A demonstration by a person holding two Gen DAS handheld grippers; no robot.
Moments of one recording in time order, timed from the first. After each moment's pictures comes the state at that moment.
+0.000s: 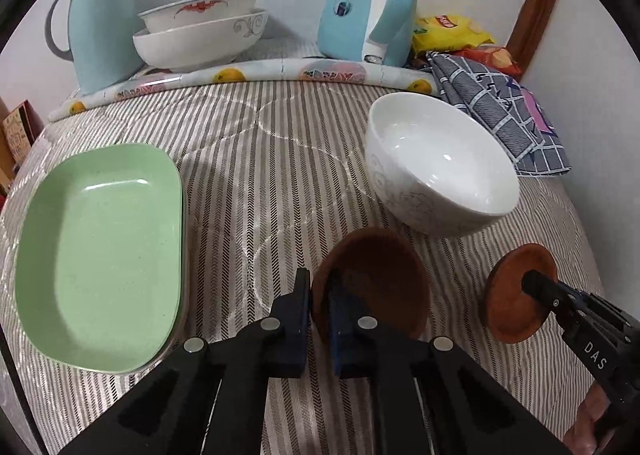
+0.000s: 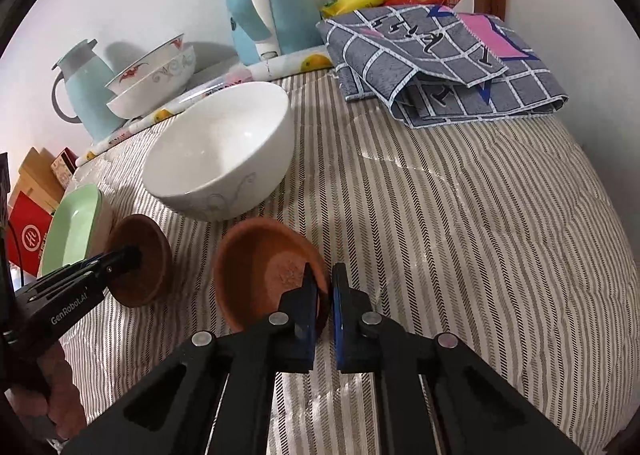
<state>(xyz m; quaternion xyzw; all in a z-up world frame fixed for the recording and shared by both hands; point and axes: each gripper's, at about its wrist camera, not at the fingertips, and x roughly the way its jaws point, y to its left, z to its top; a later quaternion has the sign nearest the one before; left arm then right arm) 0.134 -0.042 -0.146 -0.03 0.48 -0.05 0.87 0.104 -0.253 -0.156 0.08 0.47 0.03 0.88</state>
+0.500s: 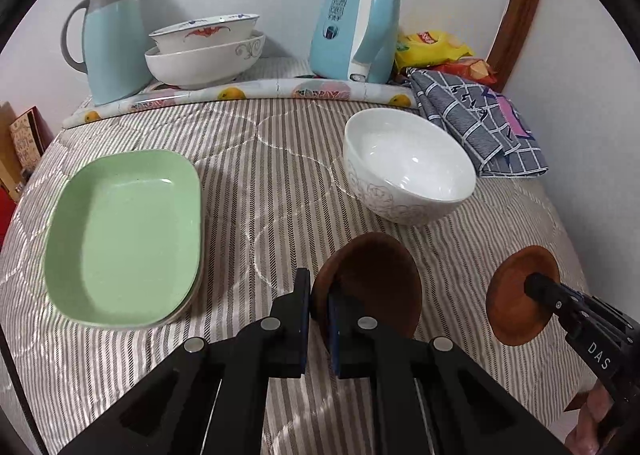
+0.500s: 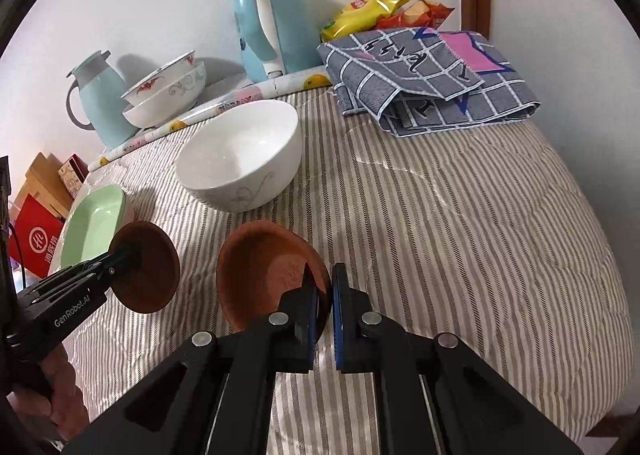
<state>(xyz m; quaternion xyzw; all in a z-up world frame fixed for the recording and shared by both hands) 0.097 -0.041 -0.118 -0.04 0.46 -0.05 0.88 0.062 -0.256 -0.125 0.08 0.45 0.02 0.89</state>
